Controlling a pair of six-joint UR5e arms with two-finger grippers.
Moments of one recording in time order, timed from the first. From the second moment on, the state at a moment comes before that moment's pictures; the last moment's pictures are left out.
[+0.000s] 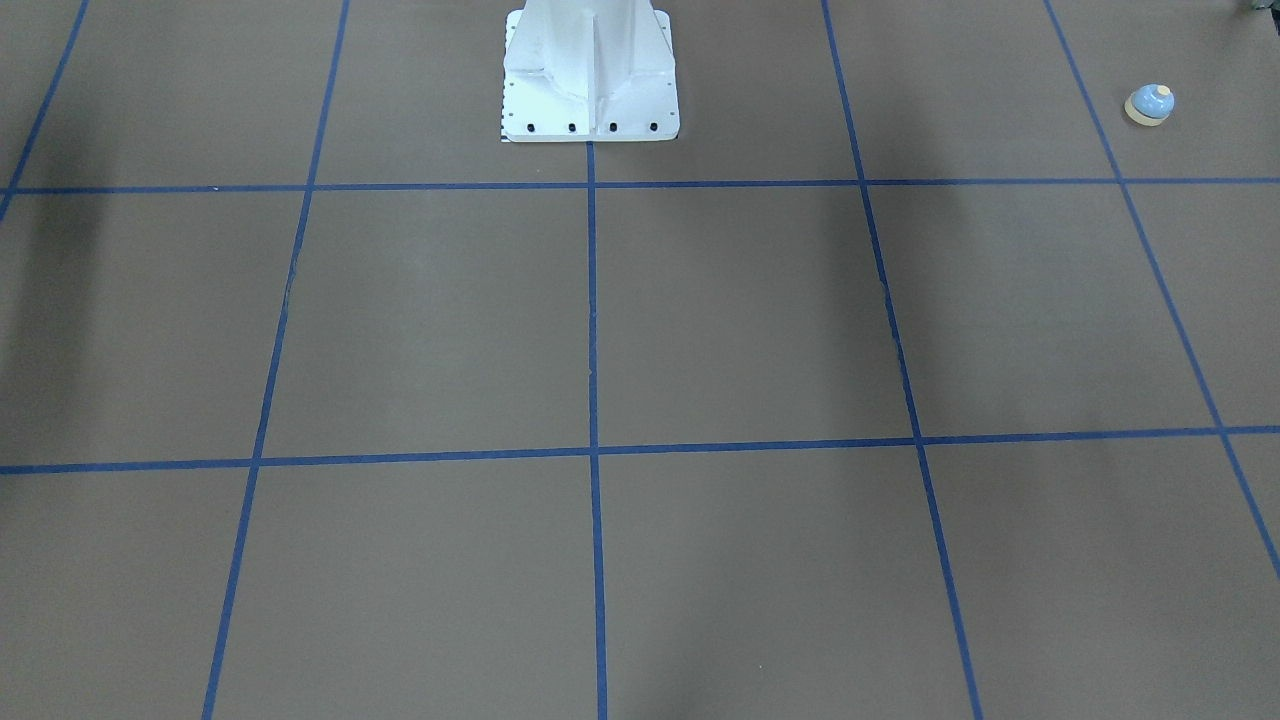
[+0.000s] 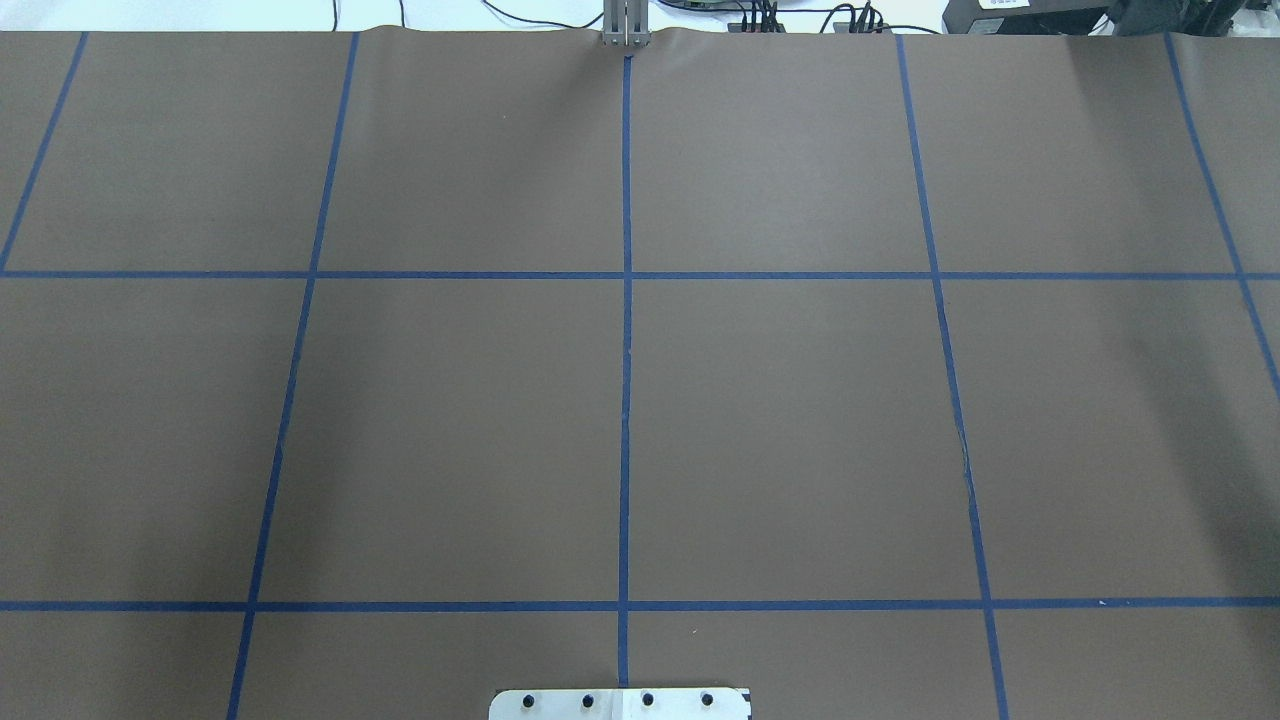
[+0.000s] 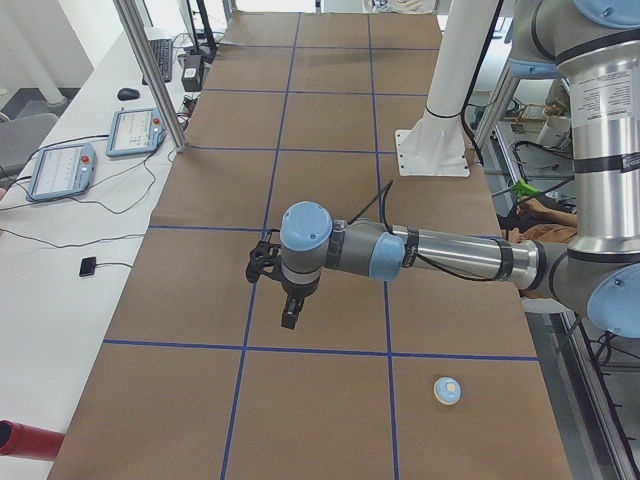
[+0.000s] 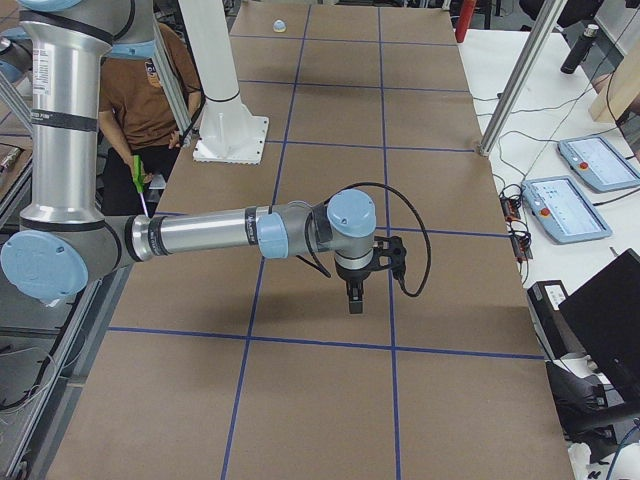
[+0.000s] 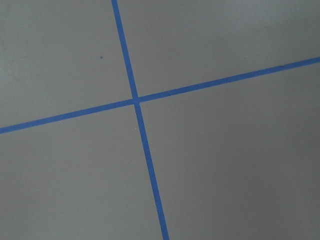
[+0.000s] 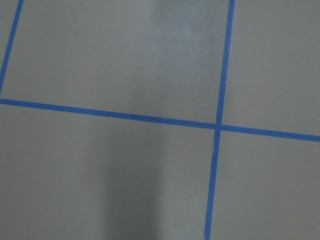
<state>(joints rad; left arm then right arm) -1.56 -1.39 -1.87 -1.65 -2.38 0.07 1.53 -1.68 1.83 -1.54 2.38 0.10</state>
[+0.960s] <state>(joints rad) -1.55 -1.33 -1.91 -1.66 -2.38 0.07 1.53 -1.71 1.81 -1.53 2.41 0.10</state>
